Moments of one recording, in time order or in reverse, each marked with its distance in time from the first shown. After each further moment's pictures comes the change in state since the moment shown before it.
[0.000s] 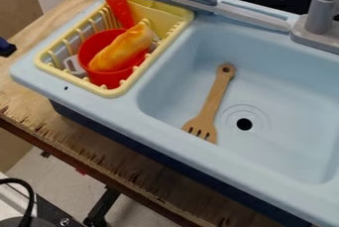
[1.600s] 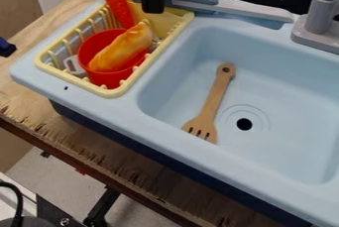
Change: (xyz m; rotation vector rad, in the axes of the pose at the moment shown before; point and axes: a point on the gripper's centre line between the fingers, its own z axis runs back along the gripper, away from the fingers) arm -0.017 0.040 -0.035 -0.145 0.085 -1.061
